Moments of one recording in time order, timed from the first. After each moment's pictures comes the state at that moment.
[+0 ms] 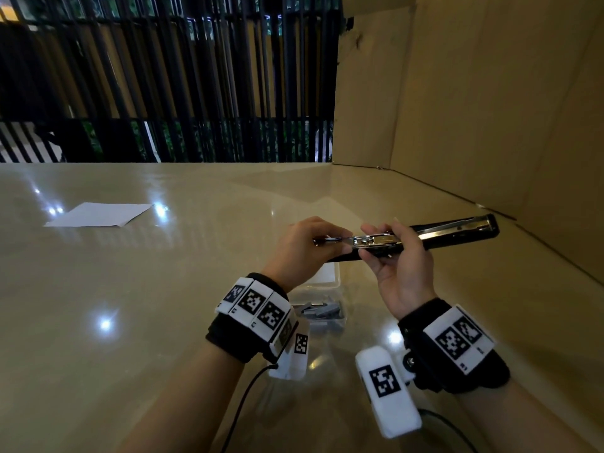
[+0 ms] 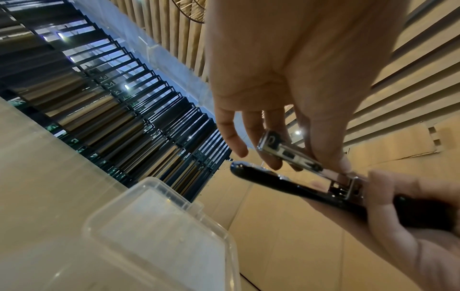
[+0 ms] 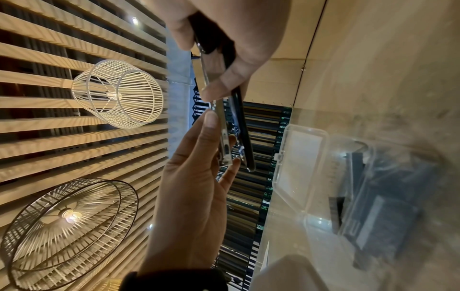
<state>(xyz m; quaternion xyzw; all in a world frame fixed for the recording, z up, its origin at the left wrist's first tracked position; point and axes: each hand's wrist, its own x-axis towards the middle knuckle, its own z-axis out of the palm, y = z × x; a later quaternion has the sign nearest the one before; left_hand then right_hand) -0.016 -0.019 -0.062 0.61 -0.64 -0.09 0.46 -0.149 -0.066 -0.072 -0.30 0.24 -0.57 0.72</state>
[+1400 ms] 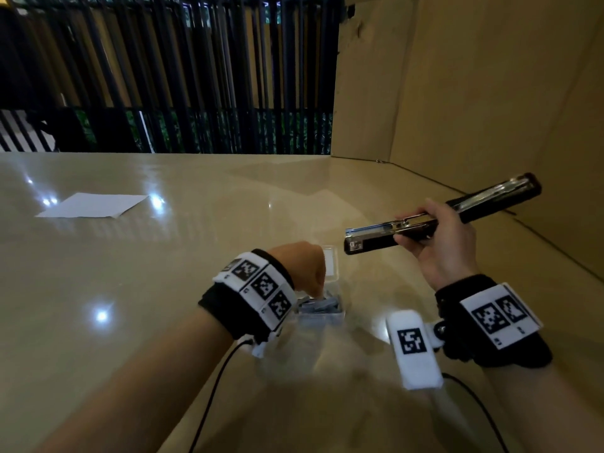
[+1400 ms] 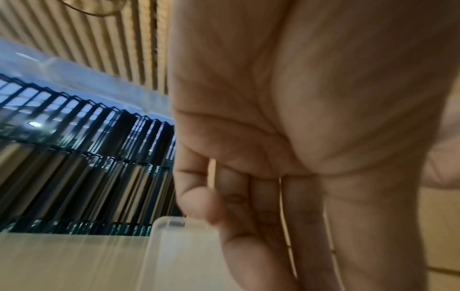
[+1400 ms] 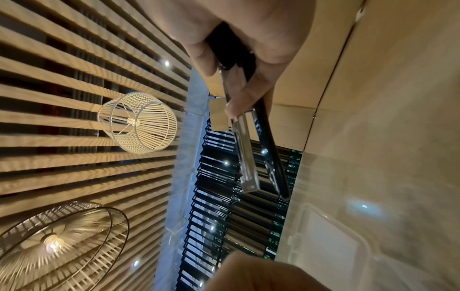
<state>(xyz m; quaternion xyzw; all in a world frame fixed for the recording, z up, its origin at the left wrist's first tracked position) -0.010 -0.027 -0.063 0.72 -0.68 -0.15 -0.02 -0.180 -0.095 -0.052 -0.37 0.34 -0.59 0.63</state>
